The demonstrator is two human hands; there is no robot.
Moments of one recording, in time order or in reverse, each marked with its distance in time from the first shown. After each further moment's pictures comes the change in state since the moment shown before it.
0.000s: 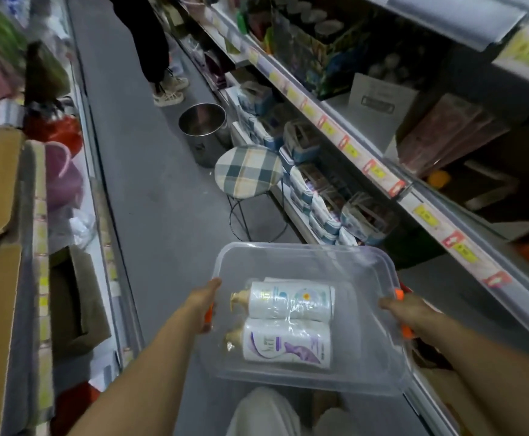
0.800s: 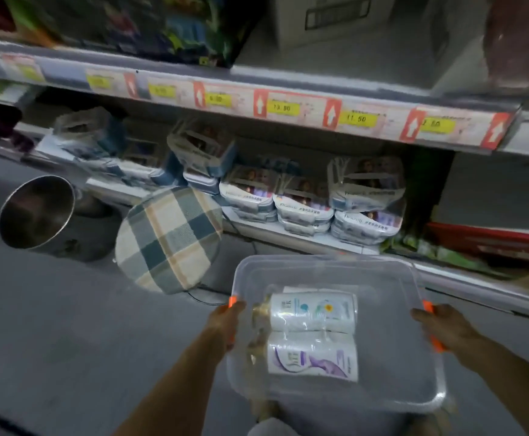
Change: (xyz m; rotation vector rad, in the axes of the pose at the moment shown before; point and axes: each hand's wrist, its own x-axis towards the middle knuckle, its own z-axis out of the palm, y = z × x) left_hand 0.332 0.229 0.096 0.654 -0.338 0.163; right_hand 0.169 -0.025 0.194 0.609 0.313 0.468
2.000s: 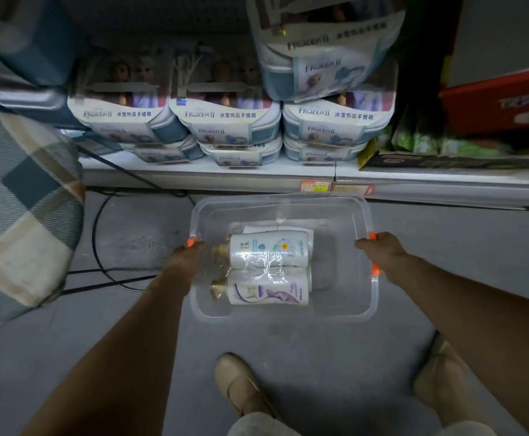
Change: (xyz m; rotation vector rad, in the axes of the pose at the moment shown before) left_hand 0.249 -0.008 0.114 0.287 0.096 0.020; right_hand 0.210 0.070 0.139 0.130 0.064 0.145
